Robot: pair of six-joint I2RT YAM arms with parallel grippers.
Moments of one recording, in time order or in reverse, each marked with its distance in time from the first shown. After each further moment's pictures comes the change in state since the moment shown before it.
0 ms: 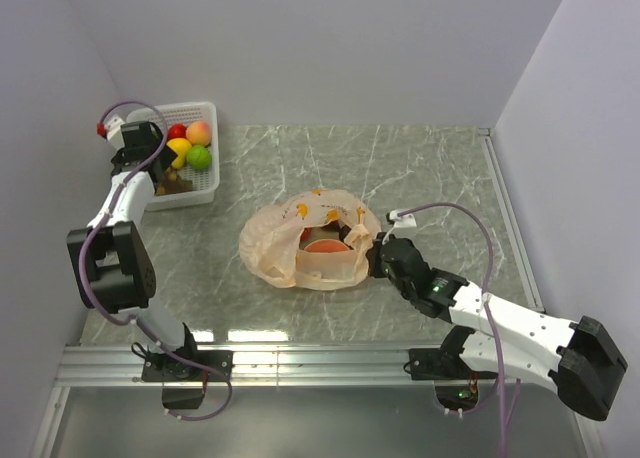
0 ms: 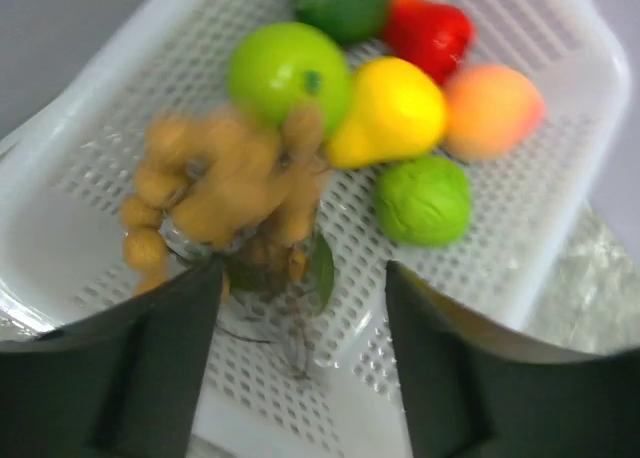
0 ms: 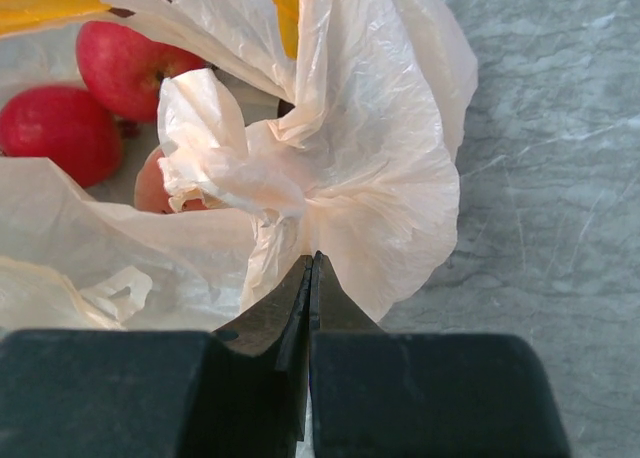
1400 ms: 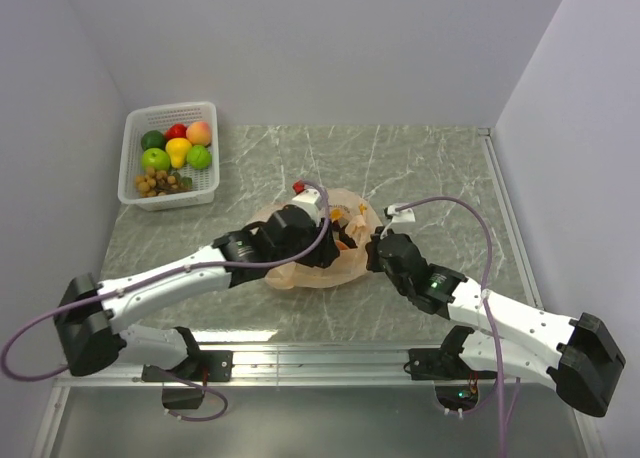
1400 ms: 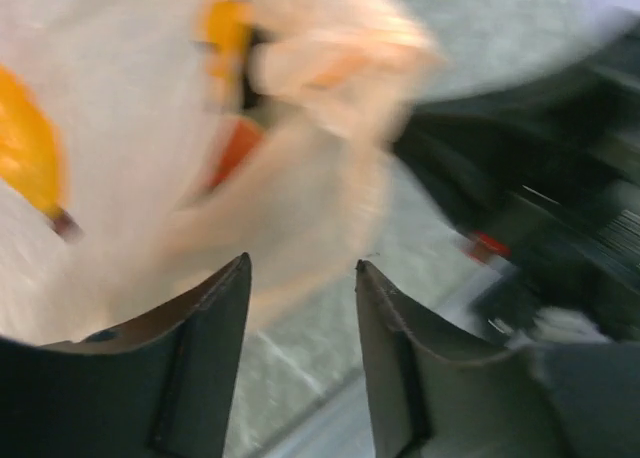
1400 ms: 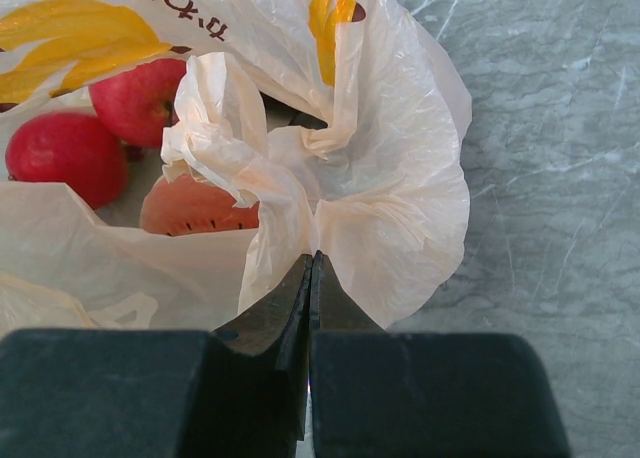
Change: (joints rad) left arm -1.158 -0.404 -0.296 -0.081 0.183 0.005; right arm 0.013 0.032 0.058 -0.008 0.046 -0.032
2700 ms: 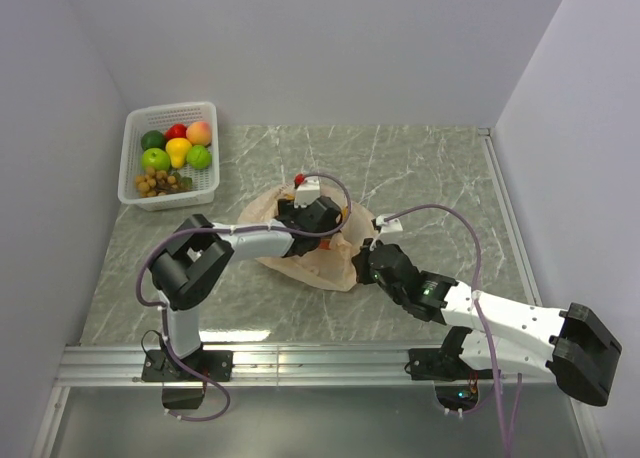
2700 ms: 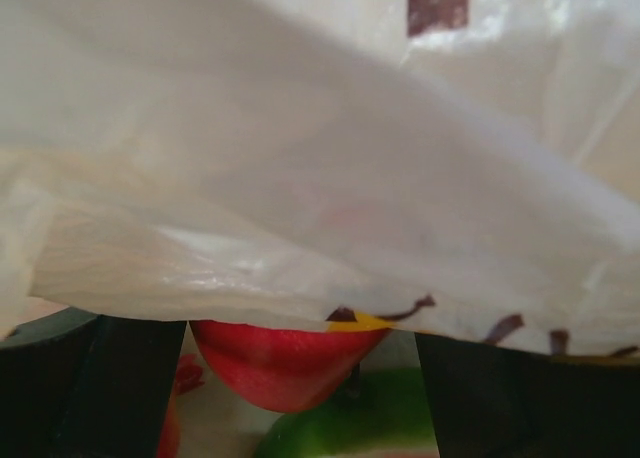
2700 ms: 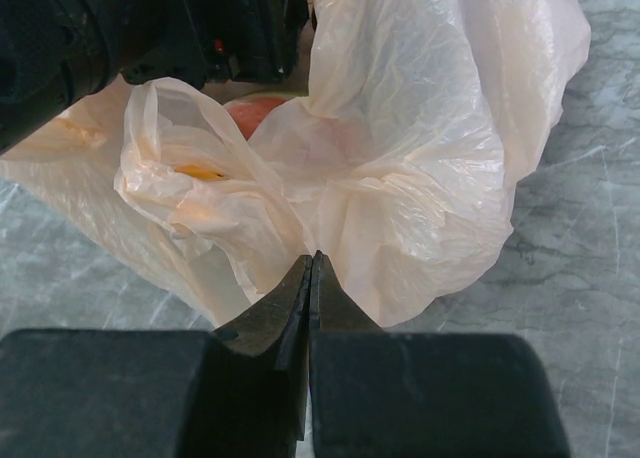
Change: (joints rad) left arm 0.143 0.624 0.140 0.194 -0.618 -0.043; right arm 0.087 0.040 -0.050 0.073 -0.066 0.070
